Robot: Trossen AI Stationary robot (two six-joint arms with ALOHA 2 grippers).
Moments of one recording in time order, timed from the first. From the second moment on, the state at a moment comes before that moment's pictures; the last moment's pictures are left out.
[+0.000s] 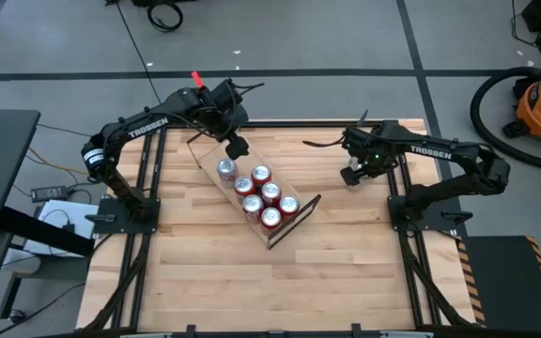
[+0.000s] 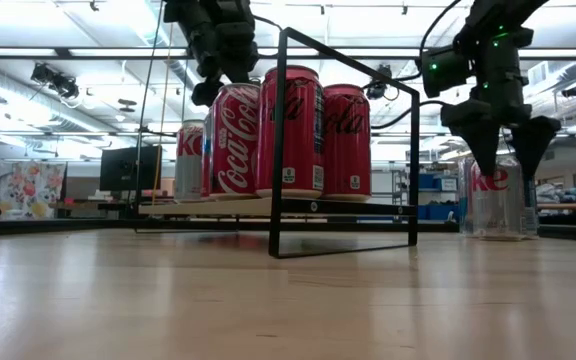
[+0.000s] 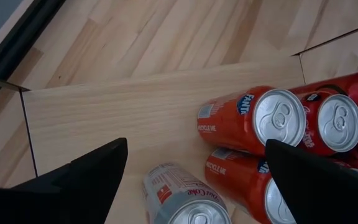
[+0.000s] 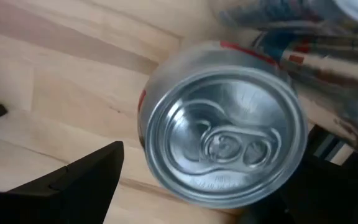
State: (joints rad) left arm 0.56 1.62 1.58 -1.05 0.27 -0.06; right arm -0.56 1.24 0.88 -1.18 -0.08 0.66
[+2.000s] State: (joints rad) left arm 0.60 1.60 1.74 -1.28 0.23 0.04; right arm -0.47 1.55 1.37 -1.23 -0.02 0.62
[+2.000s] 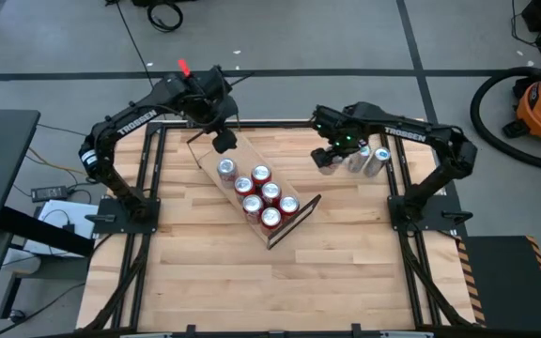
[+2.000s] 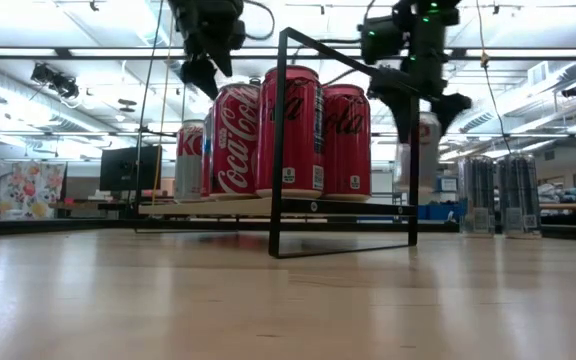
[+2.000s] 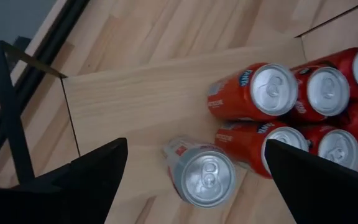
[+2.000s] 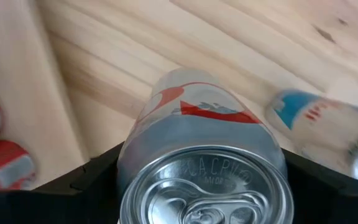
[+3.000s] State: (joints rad) left arm 0.14 1.34 1.71 -1.29 -0.27 -0.36; right arm -0.42 2.07 2.14 -1.35 -0.05 0.30
